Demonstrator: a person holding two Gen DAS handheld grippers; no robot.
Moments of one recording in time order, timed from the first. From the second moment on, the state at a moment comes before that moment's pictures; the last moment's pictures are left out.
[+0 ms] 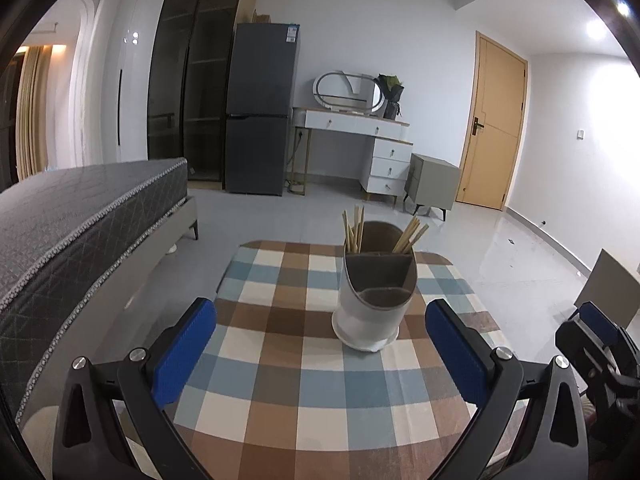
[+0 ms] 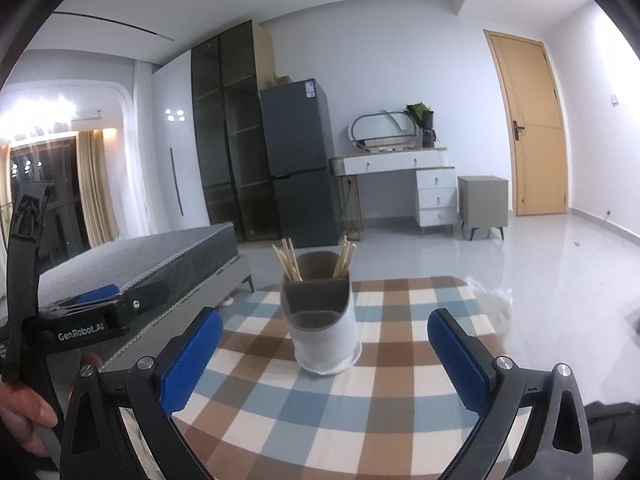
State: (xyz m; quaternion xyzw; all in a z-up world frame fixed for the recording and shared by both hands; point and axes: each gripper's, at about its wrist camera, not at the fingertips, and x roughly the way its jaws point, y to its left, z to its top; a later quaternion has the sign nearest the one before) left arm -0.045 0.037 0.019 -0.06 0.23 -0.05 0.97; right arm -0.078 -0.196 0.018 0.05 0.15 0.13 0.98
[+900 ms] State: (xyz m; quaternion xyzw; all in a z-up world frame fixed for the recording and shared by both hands) left arm -0.048 0.037 0.020 -0.06 0.24 -0.05 0.97; right arm -0.085 -0.188 0.017 0.04 0.16 0.13 0.98
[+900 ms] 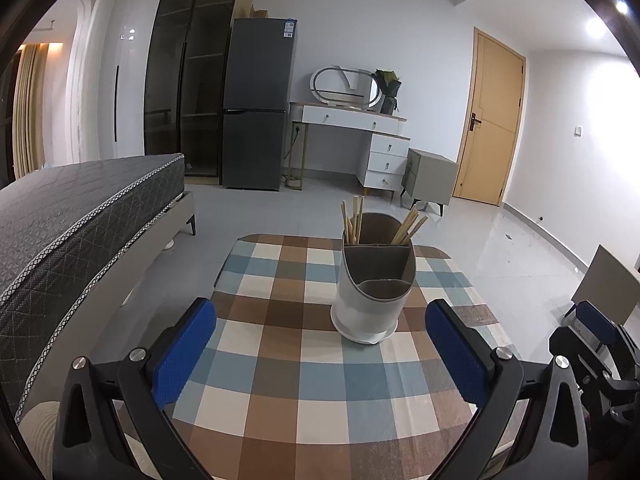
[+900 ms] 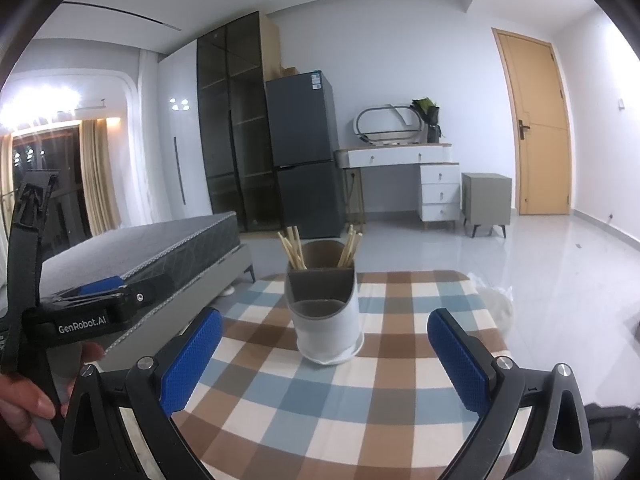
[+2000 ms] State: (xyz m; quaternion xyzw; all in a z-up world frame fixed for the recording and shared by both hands) left arm -0.048 0.036 0.020 -0.06 0.24 -0.05 0.97; right arm -0.084 -0.189 0.016 0.04 0.17 0.13 0.98
